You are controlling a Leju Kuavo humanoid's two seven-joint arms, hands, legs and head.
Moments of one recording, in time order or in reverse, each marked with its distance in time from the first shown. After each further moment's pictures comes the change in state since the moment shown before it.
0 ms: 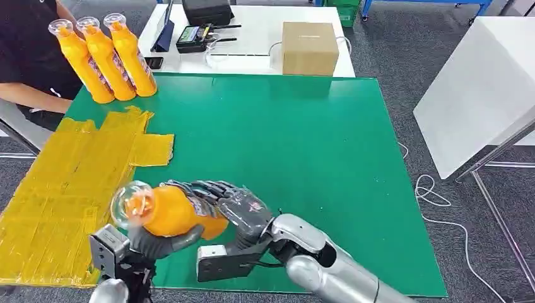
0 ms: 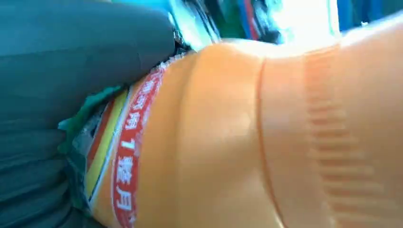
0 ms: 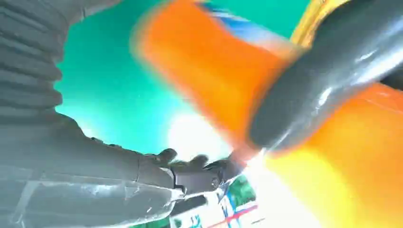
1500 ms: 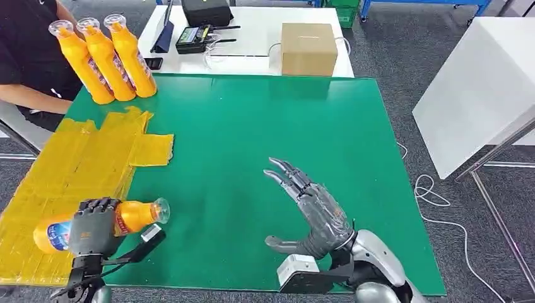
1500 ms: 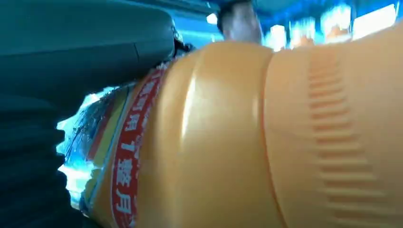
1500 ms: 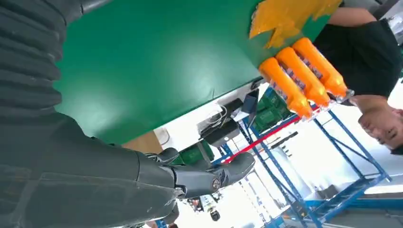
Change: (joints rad) left arm -0.086 0.192 0.205 0.436 -1.400 0.620 0.446; right arm 0.280 -0.216 -0.308 -0.387 0.035 -0.089 -0.074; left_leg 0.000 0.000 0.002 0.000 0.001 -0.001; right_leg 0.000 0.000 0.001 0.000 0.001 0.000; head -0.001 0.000
